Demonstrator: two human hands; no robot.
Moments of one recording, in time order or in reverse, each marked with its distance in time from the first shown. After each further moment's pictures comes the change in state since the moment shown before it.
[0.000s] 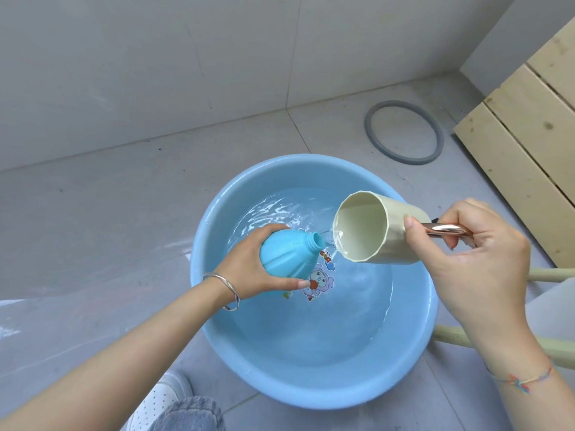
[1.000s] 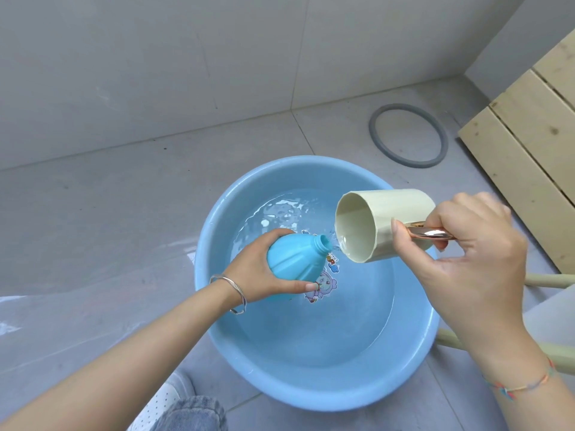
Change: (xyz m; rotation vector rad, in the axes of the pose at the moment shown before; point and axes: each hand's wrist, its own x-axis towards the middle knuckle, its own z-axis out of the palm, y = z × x) left_hand -0.003 0.005 0.004 -0.024 -0.025 -0.044; right_hand 0.005 -0.017 0.006 -0.182 0.033 -0.286
